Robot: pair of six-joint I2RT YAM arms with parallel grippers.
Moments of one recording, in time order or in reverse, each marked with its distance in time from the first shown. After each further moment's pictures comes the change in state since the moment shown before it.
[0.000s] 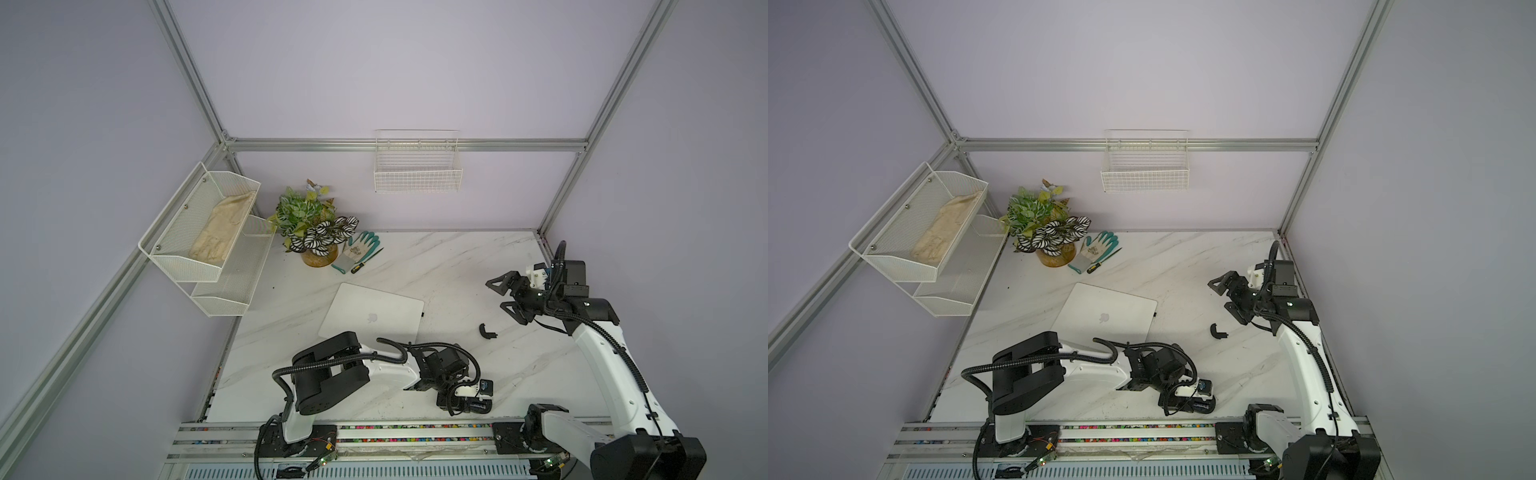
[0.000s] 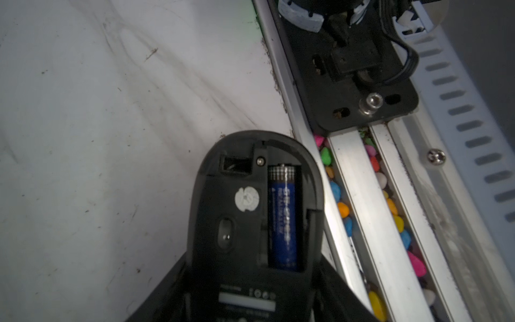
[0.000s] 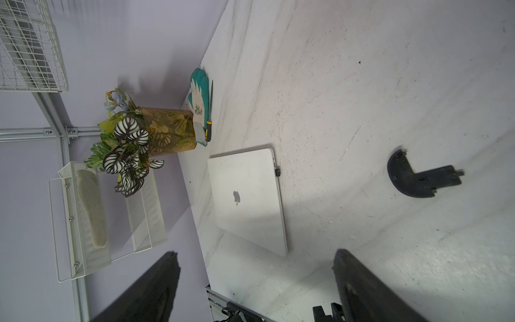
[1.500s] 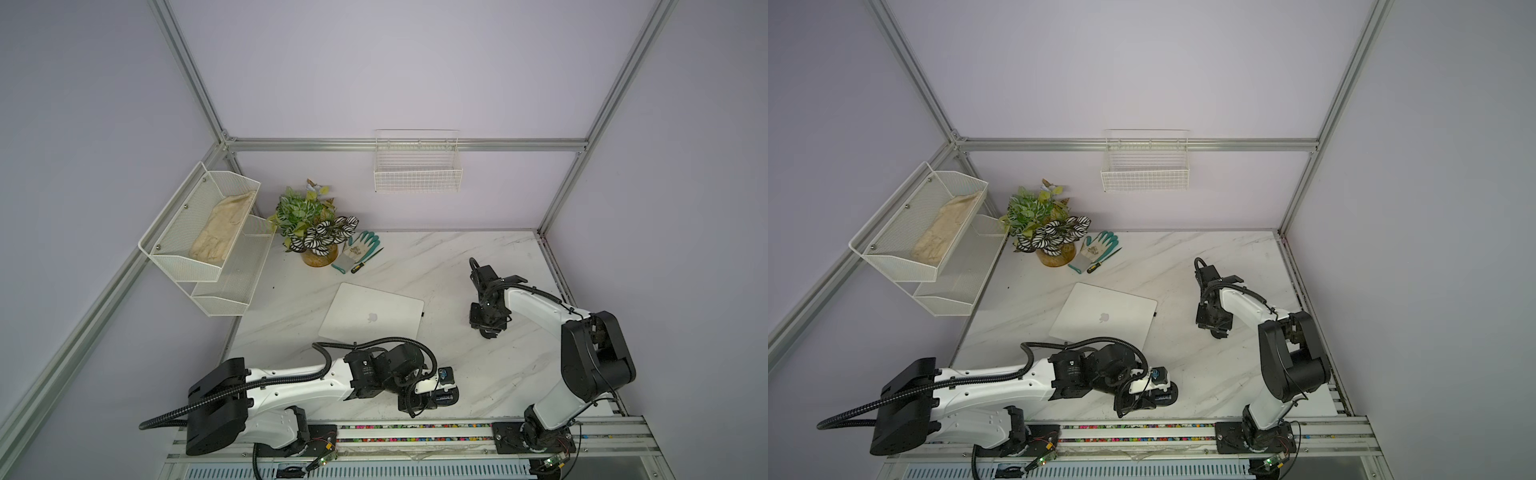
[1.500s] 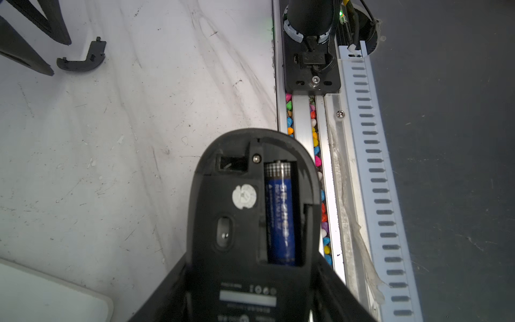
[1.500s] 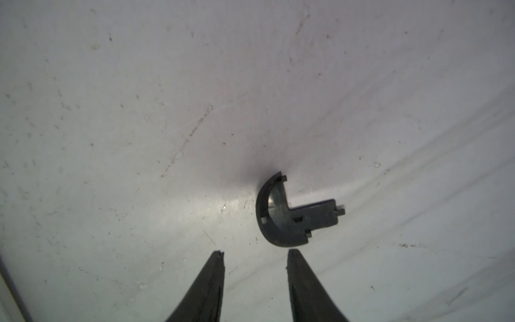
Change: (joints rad) left arm 0.031 -0.622 -0.303 -0.245 -0.099 -0.208; right arm 0.366 0.573 0.053 -0.113 0.678 -0.253
